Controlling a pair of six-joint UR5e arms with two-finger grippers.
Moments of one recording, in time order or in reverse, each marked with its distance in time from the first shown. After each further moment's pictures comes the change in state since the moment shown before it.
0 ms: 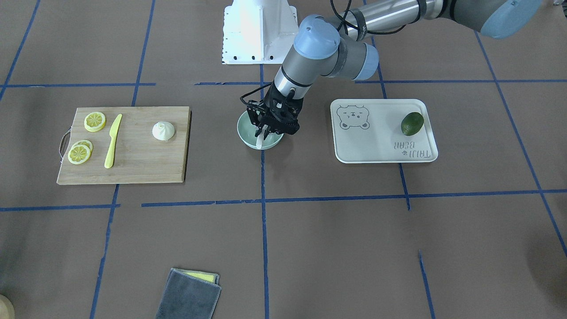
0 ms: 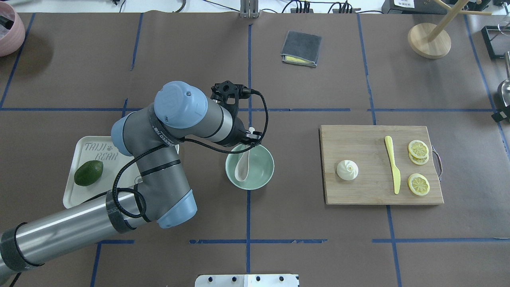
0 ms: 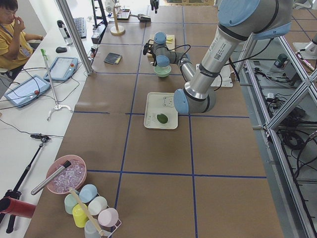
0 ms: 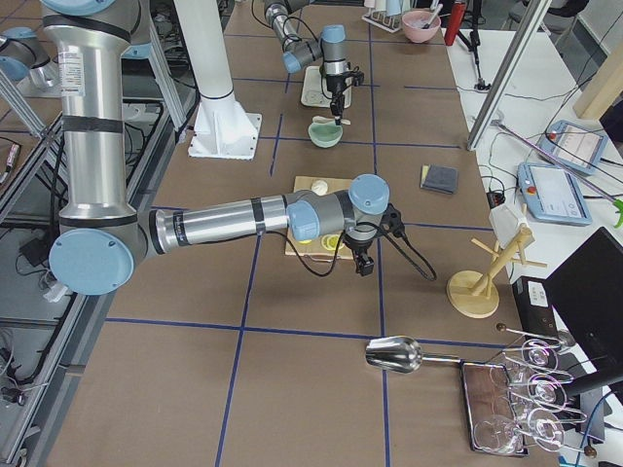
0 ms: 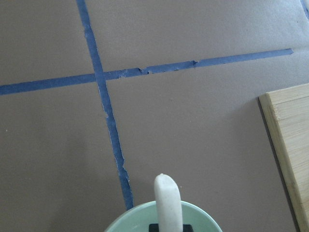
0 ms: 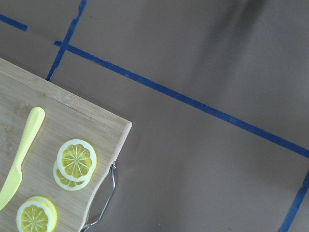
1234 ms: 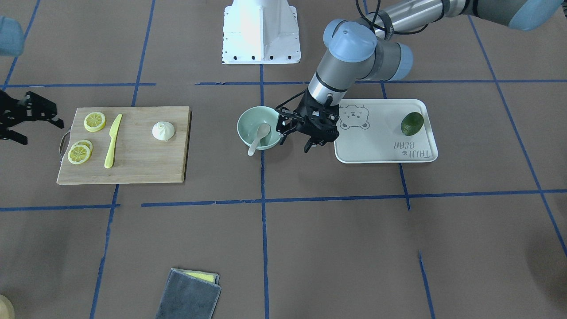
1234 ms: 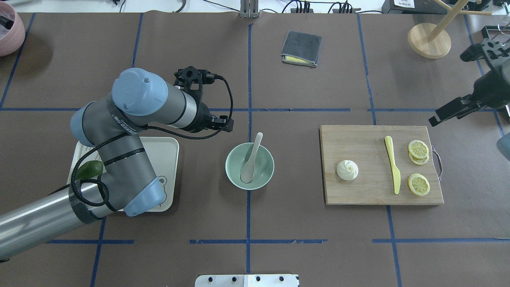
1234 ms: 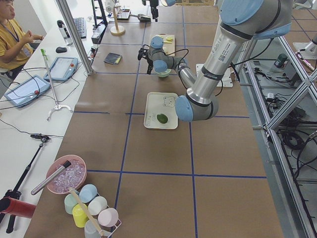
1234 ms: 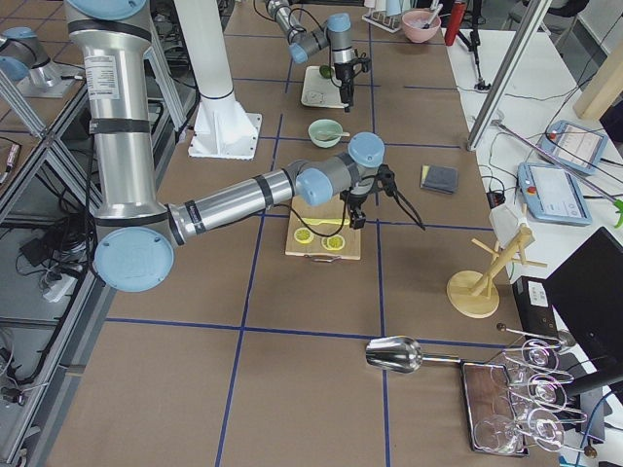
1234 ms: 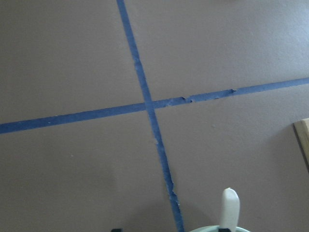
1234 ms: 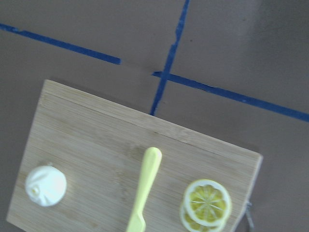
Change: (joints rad) left arm -0.103 0.142 -0.110 0.050 -0.003 0.050; right arm -0.280 0.102 0.141 0.068 -0.045 0.552
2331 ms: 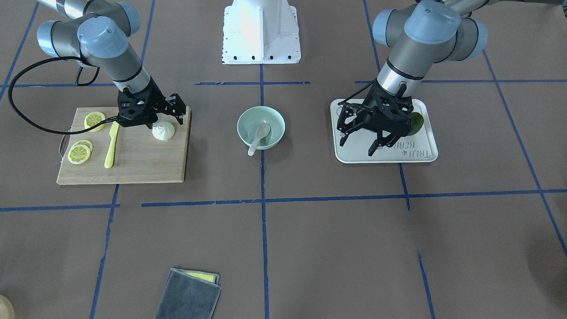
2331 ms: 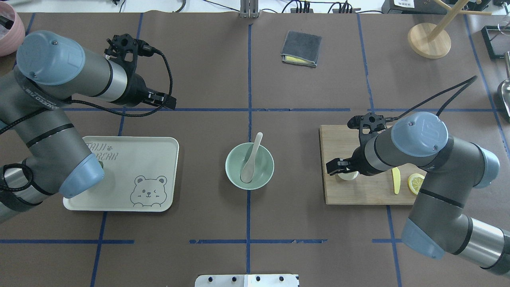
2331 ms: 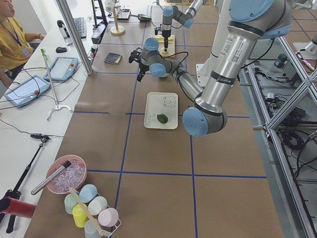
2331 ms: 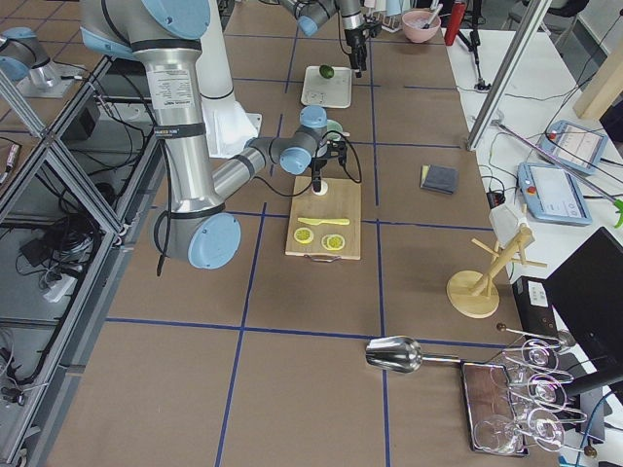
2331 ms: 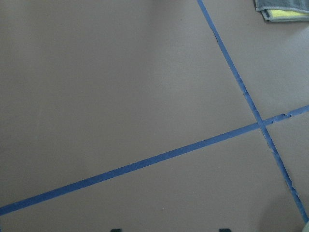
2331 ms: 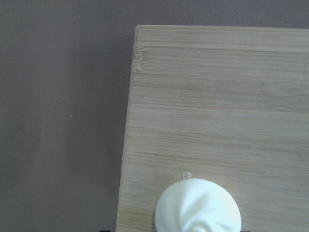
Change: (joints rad) left arm -0.140 0.159 -0.173 0.082 -0.031 0.214; right arm -0.501 0.097 -0.024 0.161 -0.451 0.648
